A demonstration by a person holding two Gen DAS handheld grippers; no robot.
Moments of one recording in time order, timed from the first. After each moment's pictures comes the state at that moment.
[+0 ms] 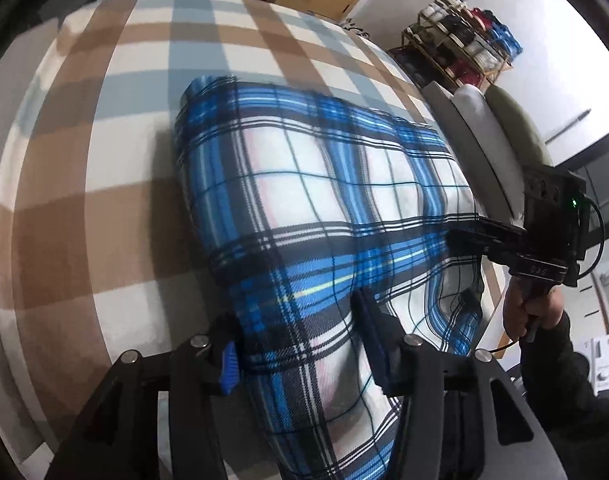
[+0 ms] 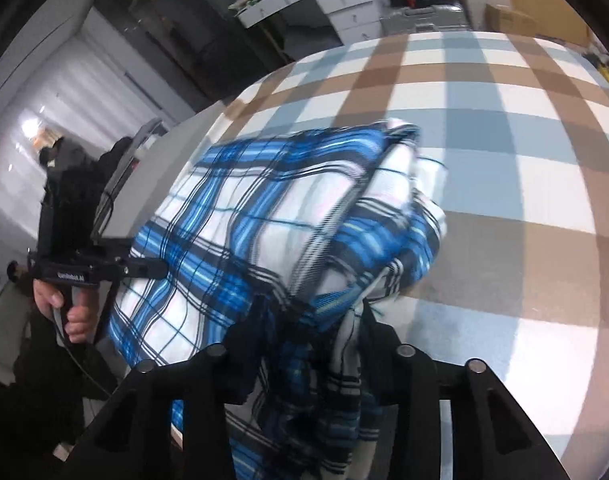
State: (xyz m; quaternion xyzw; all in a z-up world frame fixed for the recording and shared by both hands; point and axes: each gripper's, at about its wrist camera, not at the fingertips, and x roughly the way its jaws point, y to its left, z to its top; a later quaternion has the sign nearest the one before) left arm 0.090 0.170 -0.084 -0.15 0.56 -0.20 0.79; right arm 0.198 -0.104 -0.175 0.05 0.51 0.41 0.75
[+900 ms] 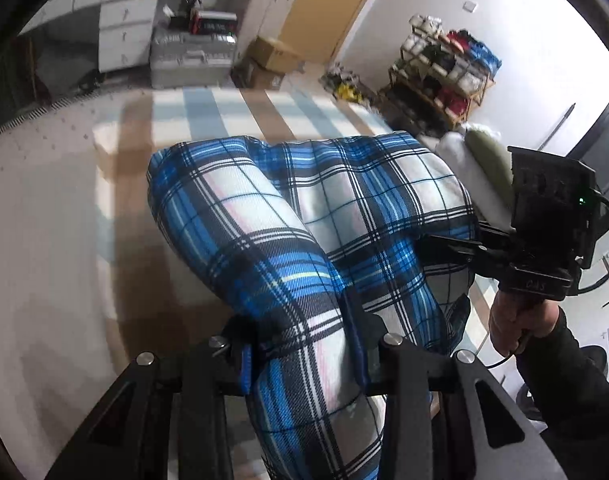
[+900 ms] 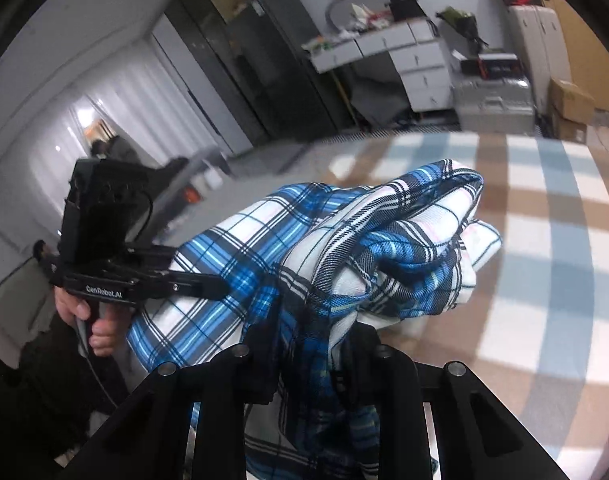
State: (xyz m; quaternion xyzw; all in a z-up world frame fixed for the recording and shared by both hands) left arm 0.100 0.213 0.024 -0.09 0.48 -0.19 0.85; right arm 0.210 0.006 -0.067 0.07 0.40 0.51 0.76
